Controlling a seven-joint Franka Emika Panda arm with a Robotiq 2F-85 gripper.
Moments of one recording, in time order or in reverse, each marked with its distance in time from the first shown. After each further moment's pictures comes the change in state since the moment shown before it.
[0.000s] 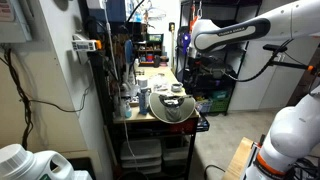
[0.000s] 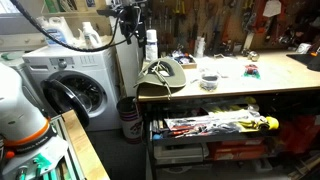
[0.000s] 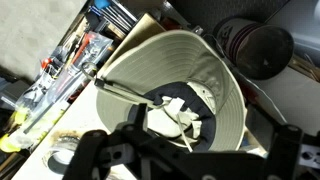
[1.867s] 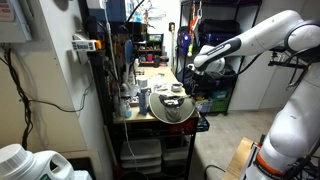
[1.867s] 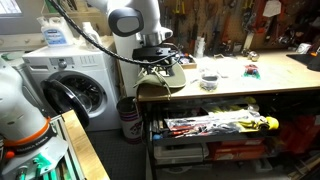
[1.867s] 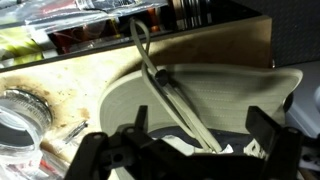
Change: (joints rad) arm -0.024 0.237 -0.212 -0.116 0.205 0.416 -0.994
